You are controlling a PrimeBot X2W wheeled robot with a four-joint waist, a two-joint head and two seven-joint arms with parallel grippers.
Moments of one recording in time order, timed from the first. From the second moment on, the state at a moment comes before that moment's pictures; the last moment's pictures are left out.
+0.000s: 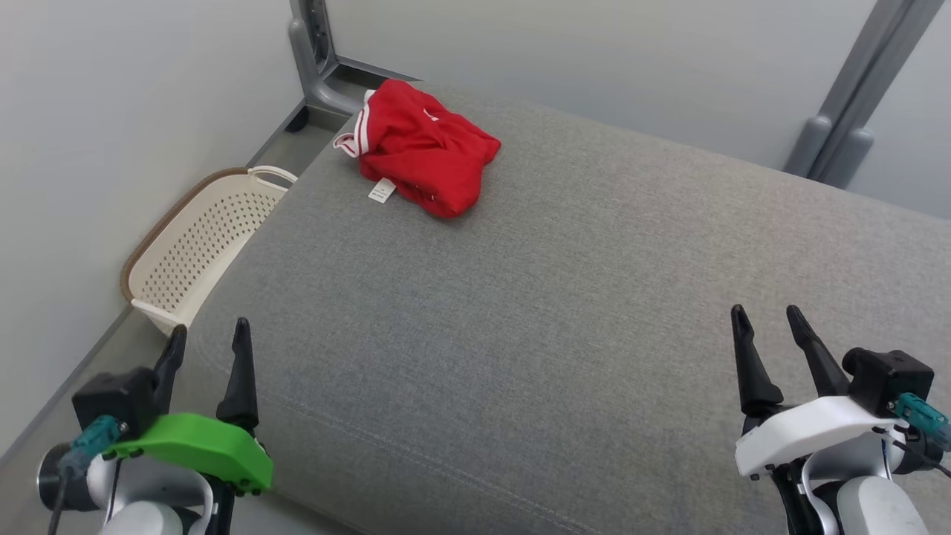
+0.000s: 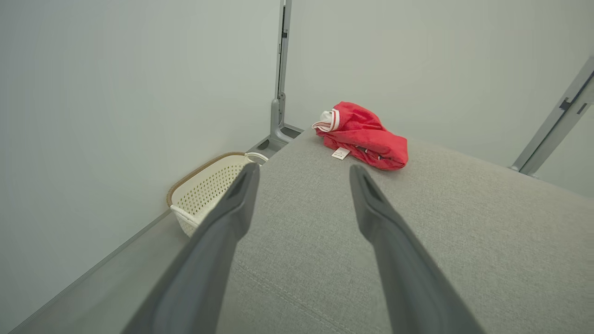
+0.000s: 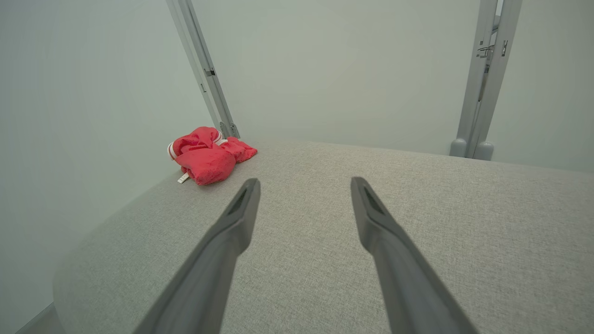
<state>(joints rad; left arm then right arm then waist) -0.09 0.47 -0.41 -0.03 -0.66 0.33 -0.07 -0.03 -0.05 -0.03 0.03 0.25 0.13 -0.05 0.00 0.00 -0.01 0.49</state>
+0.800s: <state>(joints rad) -0.55 0.63 -0.21 0.27 -0.89 0.17 0.19 -0.25 -0.05 -0.11 -0.11 0.15 0.13 -0.02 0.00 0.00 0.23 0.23</state>
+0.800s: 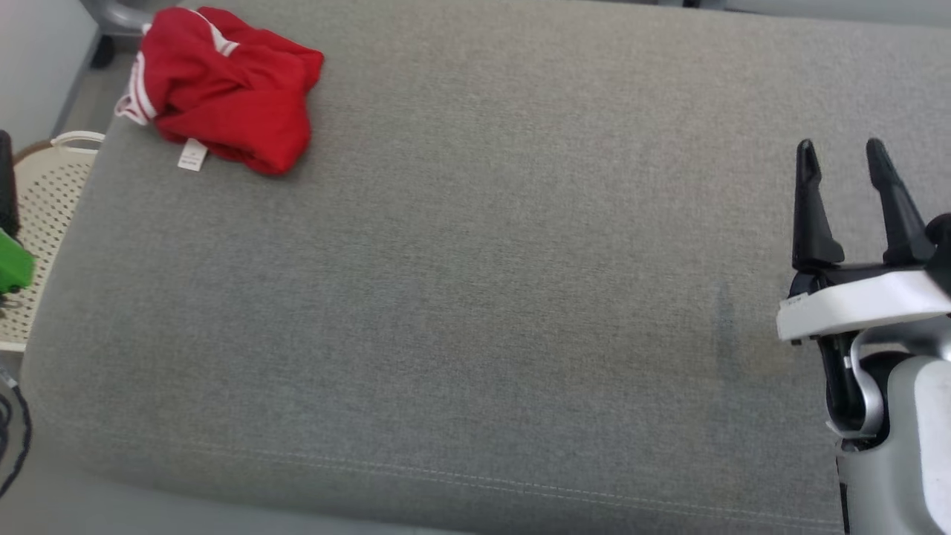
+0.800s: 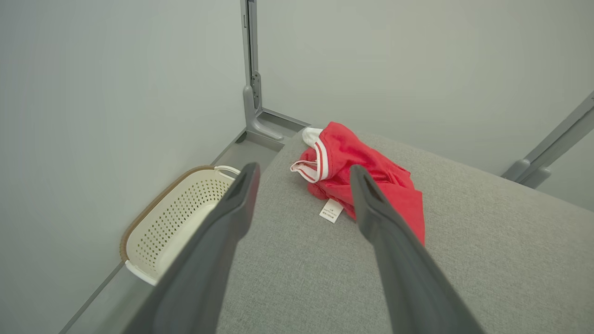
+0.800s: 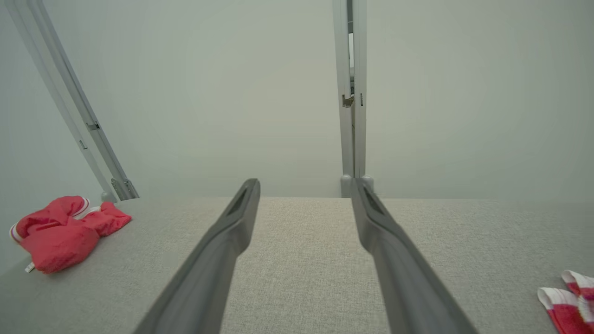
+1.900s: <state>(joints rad) -0.74 0.70 -0.13 0.35 -0.91 0.17 0.17 -0.43 -0.07 -0.06 -0.27 0.09 0.13 0.06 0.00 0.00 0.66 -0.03</state>
